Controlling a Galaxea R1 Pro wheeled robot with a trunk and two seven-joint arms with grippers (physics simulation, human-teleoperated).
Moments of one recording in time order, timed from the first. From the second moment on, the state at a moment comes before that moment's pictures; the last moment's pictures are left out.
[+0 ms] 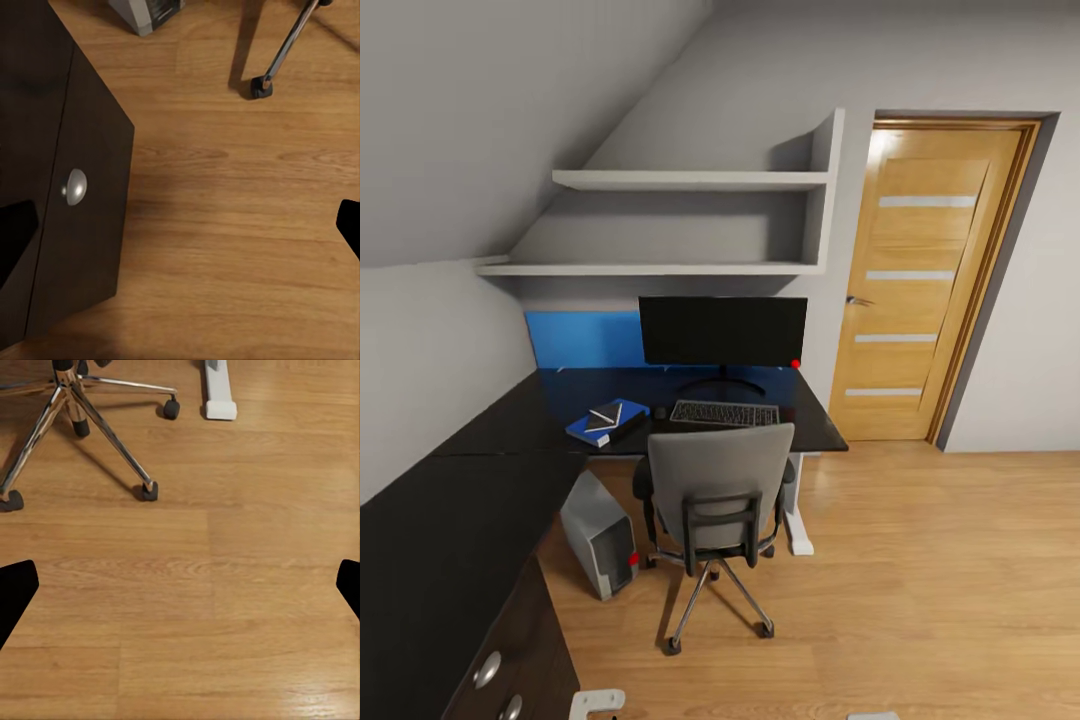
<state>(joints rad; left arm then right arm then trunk) -0.44 -0.05 -0.69 -0.02 0.68 -0.24 0.23 -0.37 0.05 0.01 0.02 0.10 -0.56 -0.15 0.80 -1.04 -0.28</state>
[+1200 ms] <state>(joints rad) -0.44 -0.05 -0.69 -0.02 0.67 -0.24 0.23 -0.37 0.05 0.01 0.02 0.10 -0.56 -0.15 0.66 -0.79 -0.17</state>
